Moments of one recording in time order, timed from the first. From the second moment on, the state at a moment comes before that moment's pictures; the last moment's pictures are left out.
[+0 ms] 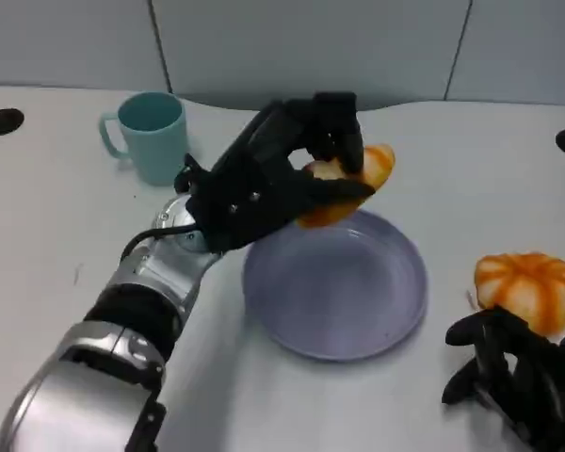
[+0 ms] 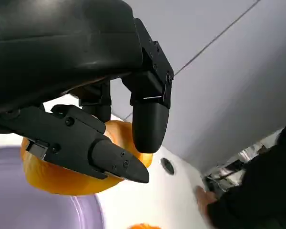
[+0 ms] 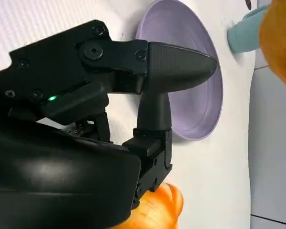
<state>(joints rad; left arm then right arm) -0.94 -0.03 -0.26 1.17 0.34 -0.66 -0.10 0.09 -0.01 -0.02 0.05 0.13 0.20 0.14</state>
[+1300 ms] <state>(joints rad) -1.00 0.05 -0.32 1.17 0.35 -0.70 -0.27 0.09 0.00 -0.01 0.06 0.13 0.18 0.15</state>
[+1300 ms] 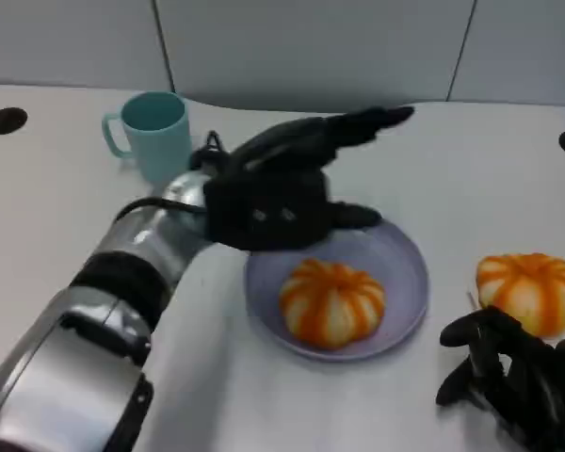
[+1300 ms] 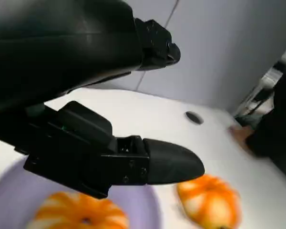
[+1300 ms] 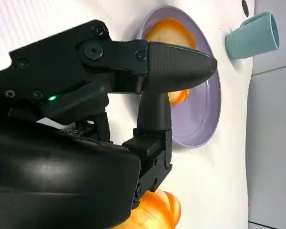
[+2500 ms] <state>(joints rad) -0.01 0.08 0.24 0.42 -0.57 0.07 -0.66 0.10 -0.03 -0.01 0.03 0.11 0.22 0.14</state>
